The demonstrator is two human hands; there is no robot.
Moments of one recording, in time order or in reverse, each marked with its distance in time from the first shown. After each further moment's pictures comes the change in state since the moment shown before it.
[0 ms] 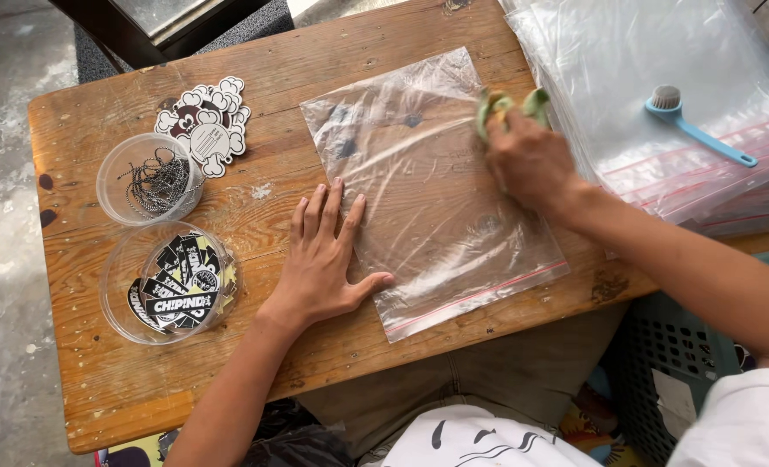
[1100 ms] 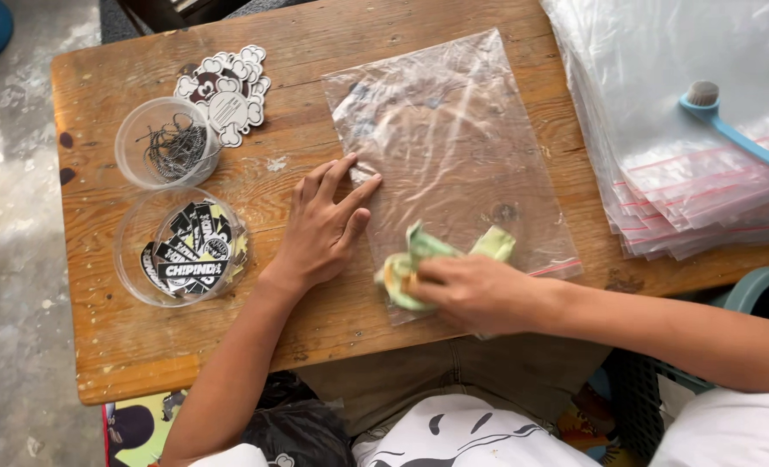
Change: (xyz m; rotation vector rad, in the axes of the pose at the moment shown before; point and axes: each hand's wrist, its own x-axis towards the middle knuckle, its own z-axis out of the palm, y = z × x) left_hand 0.004 -0.025 0.007 -0.088 0.142 0.007; right_hand -0.042 -0.120 -0.142 0.913 -0.172 -0.637
